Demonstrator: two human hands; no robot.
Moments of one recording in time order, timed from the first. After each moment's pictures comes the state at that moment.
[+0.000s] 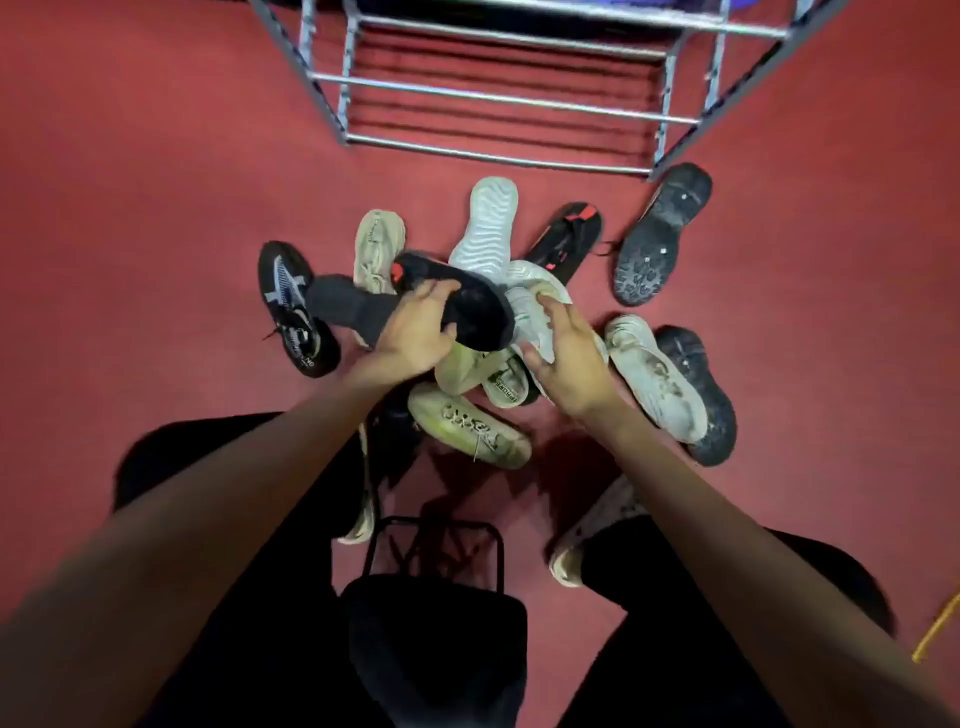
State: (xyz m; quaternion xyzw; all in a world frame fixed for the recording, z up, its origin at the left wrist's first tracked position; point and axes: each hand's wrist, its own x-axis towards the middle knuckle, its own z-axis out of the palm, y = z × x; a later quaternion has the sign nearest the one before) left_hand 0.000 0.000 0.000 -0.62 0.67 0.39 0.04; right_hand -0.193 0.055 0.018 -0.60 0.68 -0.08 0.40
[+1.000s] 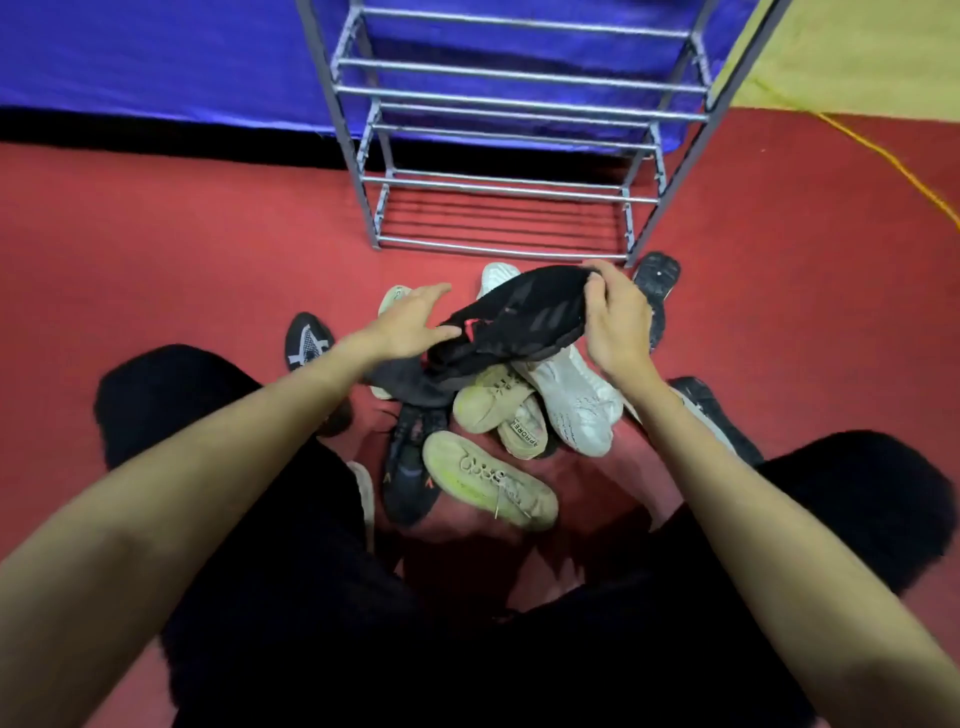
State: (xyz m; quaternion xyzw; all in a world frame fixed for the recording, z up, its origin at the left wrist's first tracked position) left_hand 0.059 0.044 0.016 -0.54 0.77 0.33 -0.01; right_hand -0.176 0.105 0.046 -0.56 0.71 -0.39 0.18
